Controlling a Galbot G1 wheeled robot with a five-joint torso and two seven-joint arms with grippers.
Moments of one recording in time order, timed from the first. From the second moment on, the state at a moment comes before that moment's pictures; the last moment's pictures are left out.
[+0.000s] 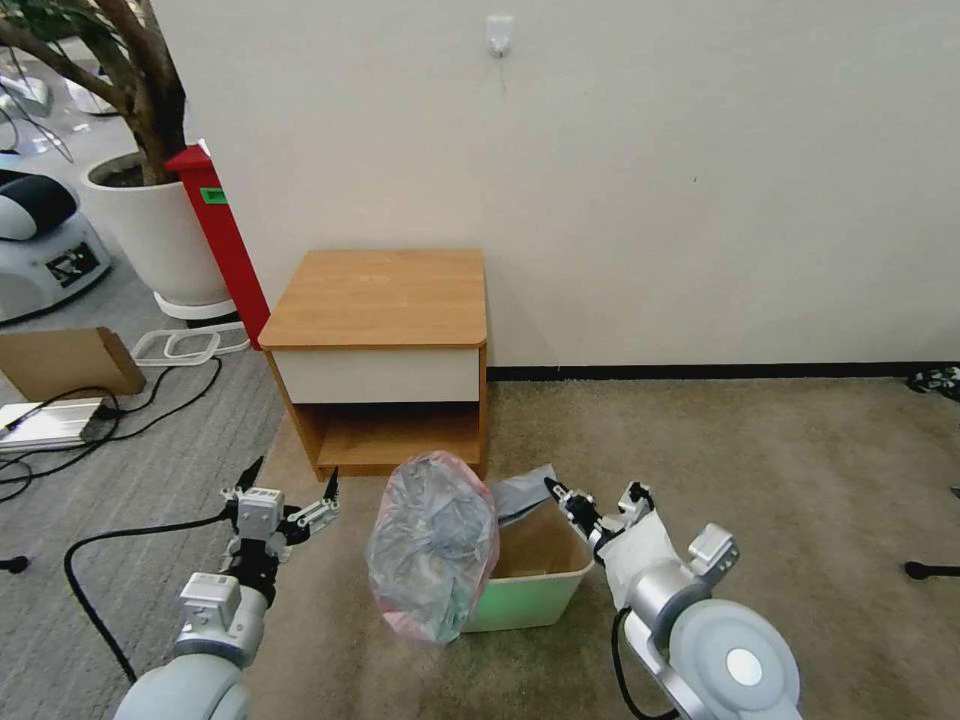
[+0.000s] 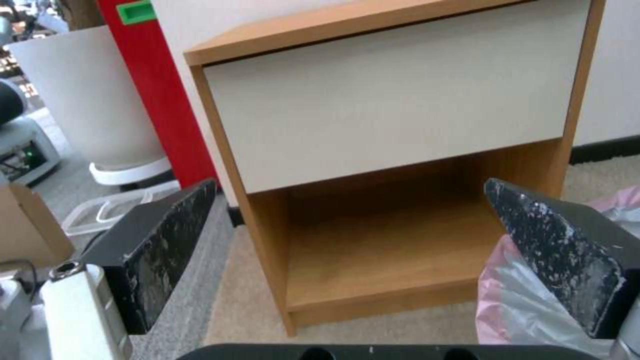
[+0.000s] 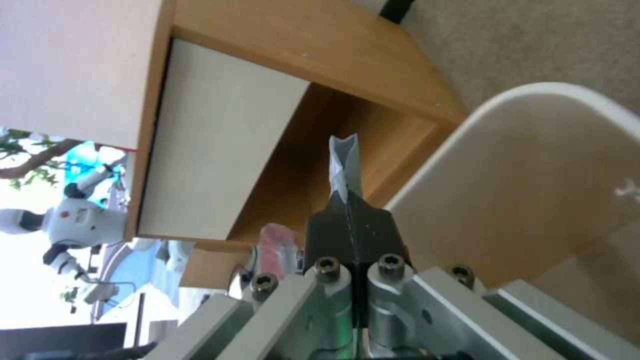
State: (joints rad) left arm 1.71 -1.15 -0.59 -2.16 -0.22 0.06 -0.13; right arm -1.52 1.30 0.31 2.23 1.38 -0.30 0.51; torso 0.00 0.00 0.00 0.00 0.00
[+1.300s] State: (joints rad) left arm 1.71 -1.10 -0.45 -2.35 -0.30 0.19 -0.15; right arm -1.62 1.32 0.41 2.26 1.25 -0.31 0.47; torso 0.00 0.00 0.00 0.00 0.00
